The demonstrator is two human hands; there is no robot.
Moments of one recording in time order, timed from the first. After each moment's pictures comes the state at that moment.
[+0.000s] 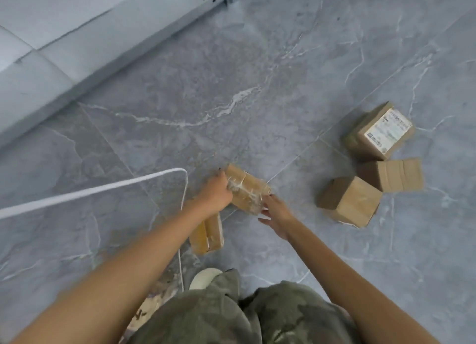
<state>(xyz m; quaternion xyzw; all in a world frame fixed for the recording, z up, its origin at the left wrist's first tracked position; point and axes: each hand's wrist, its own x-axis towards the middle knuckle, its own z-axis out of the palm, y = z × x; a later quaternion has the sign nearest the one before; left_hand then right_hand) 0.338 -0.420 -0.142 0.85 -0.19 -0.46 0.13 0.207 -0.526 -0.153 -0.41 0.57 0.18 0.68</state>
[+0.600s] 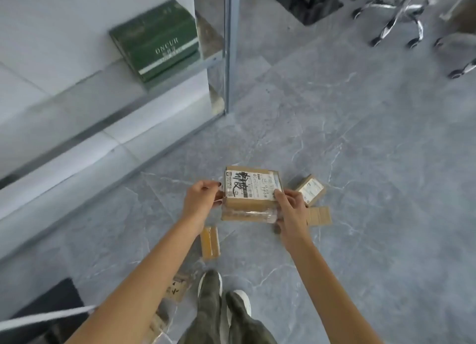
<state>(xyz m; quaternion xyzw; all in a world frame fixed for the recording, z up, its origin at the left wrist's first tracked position) 0.347 -0.432 0.336 0.75 0.14 -0.36 0.54 0.212 -0.563 0.320 -0.46 0.54 -0.11 0.70</state>
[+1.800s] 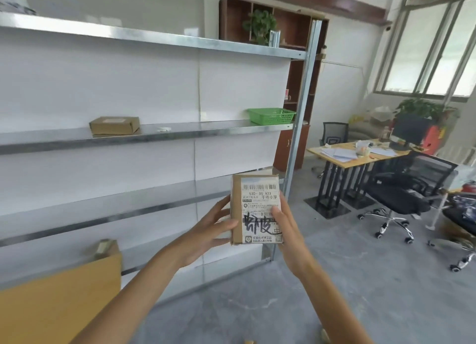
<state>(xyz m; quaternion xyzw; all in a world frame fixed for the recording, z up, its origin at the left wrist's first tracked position) 0.095 -0.056 0.900 0.64 -0.29 -0.29 0.65 0.011 -0.247 0.891 -0.67 -0.03 -0.15 0.72</state>
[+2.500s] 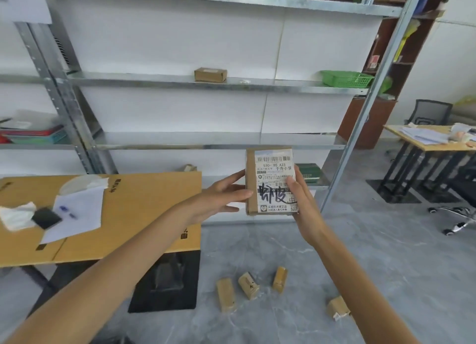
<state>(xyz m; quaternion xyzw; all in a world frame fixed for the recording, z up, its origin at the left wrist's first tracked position) -0.163 0.073 0.901 0.74 -0.15 -0.23 0.62 -0.179 -0.143 0.873 -0.68 -0.08 -0.03 0.73</state>
